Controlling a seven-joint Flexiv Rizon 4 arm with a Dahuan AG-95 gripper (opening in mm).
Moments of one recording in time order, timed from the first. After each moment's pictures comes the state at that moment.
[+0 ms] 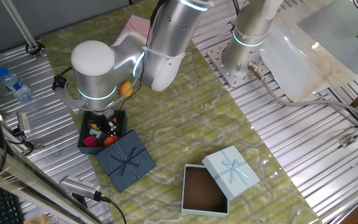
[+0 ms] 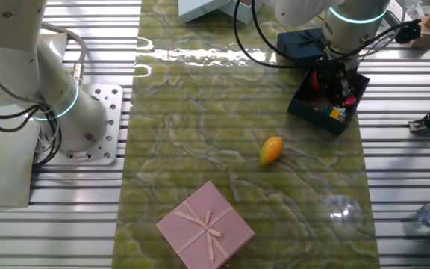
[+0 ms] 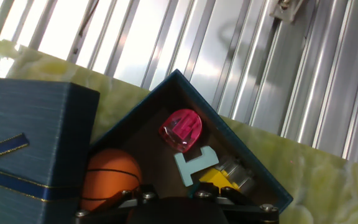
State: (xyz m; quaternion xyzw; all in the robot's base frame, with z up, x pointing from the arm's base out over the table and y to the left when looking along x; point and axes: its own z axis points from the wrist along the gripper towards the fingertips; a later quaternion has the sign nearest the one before) arm 0.645 0.056 0.038 -0.17 0.98 -0.05 0.05
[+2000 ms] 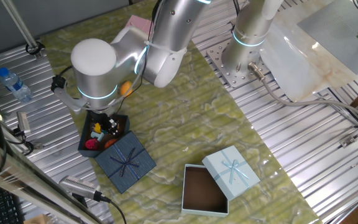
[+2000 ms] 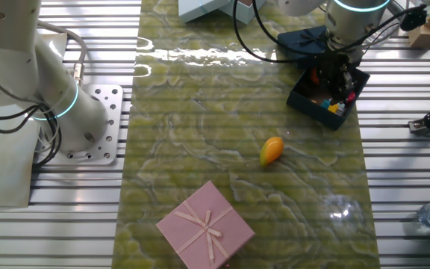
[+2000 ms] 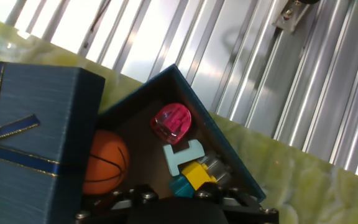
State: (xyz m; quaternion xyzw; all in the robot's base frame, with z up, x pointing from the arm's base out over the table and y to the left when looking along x) arm 0.641 0.054 0.055 -0.20 0.98 -0.07 0.05
